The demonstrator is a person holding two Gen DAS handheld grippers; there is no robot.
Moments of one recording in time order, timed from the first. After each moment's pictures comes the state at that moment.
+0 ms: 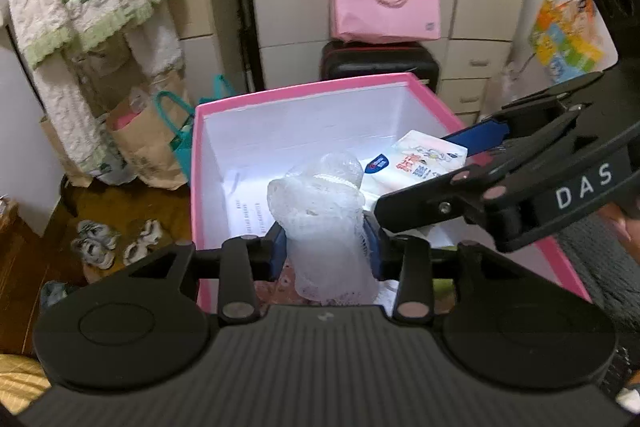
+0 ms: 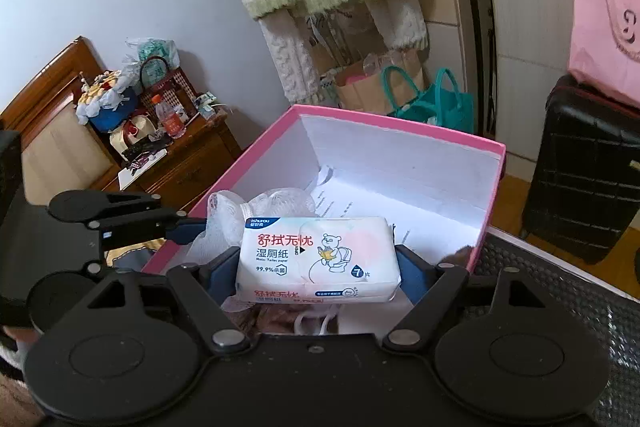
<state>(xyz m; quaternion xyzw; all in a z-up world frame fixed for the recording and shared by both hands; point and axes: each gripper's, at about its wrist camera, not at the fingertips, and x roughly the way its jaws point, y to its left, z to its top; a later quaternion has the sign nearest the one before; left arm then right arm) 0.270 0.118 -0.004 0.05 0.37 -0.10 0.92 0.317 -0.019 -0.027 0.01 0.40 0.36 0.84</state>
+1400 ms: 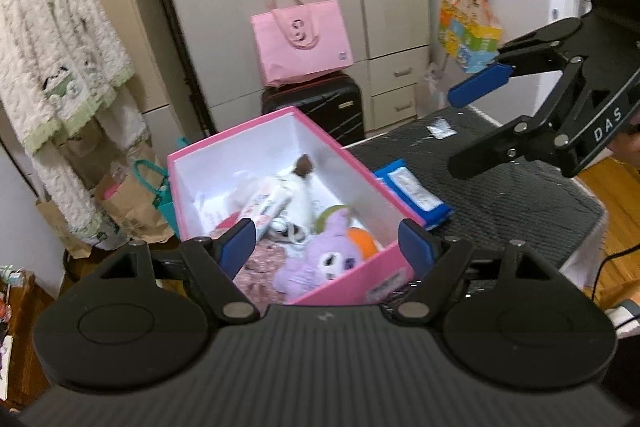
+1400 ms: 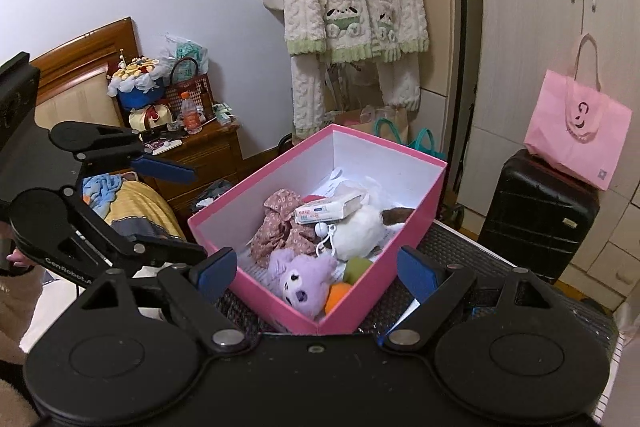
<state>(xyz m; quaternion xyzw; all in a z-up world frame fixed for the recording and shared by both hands) 0.098 0.072 0.068 0.14 0.30 -0.20 0.92 0.135 -0.099 0.051 -0.08 0.30 0.35 0.89</state>
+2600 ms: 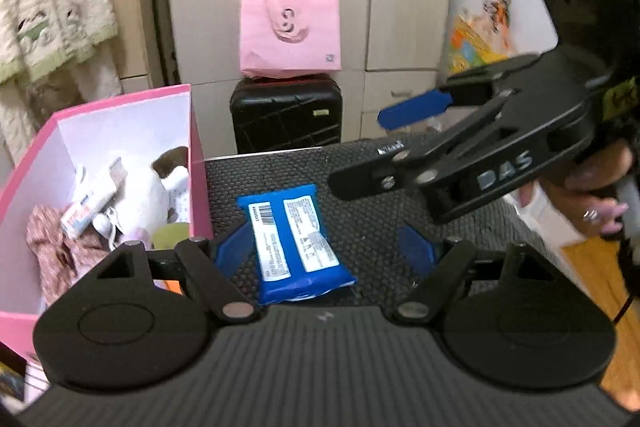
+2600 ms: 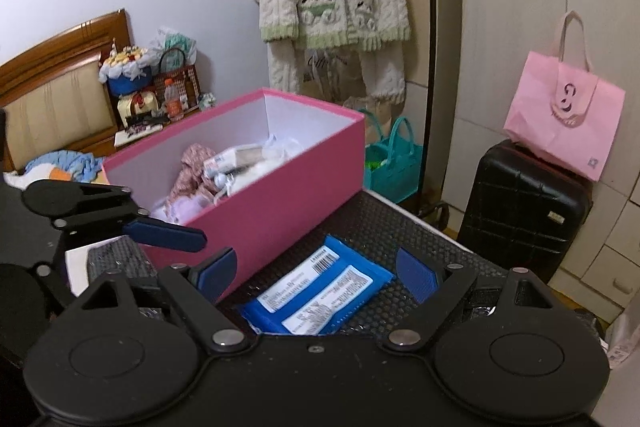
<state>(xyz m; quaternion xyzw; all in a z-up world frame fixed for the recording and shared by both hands) 0.146 -0.082 -0.021 0.02 0.29 -0.15 0.94 0.219 -0.198 -0.027 -0.09 0.29 0.37 0.88</state>
